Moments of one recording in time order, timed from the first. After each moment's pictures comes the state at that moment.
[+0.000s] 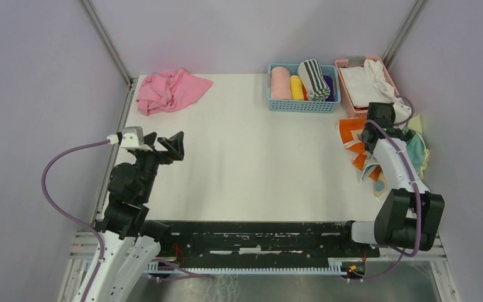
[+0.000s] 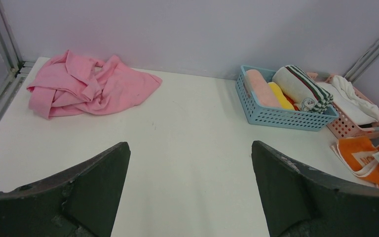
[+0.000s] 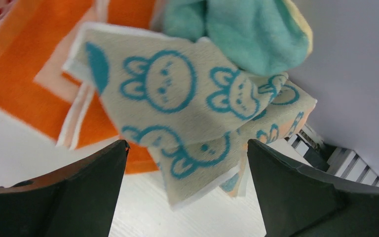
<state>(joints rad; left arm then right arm) -0.31 0.43 0.65 -0.13 -0.18 -0.23 -0.10 1.32 1.00 -0.55 0.67 0.35</state>
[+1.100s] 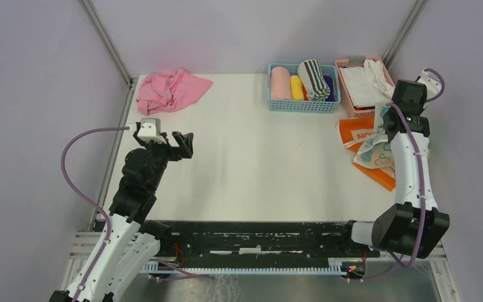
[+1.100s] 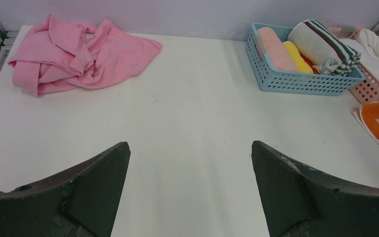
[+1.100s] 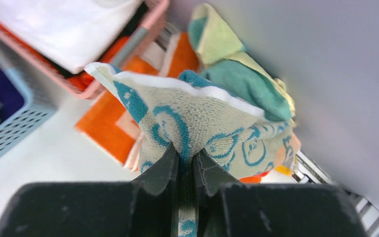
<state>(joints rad) -0.34 0.58 0.64 -0.13 -0.17 -0.20 -0.27 1.31 1.24 -0.58 0.47 0.31</state>
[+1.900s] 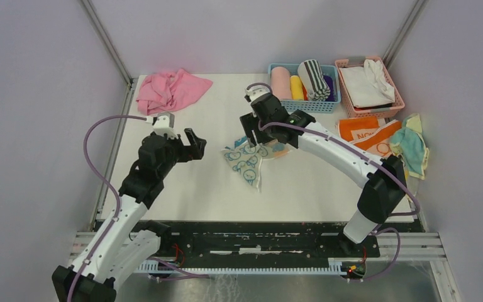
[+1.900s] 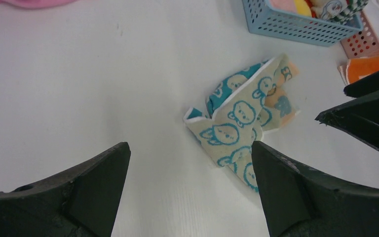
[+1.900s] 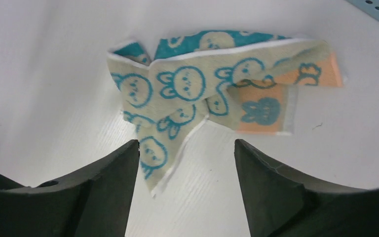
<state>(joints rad) -0.34 0.75 0.68 -0.23 -0.05 -0.35 0.76 1.65 1.50 -0.65 0.20 0.26</state>
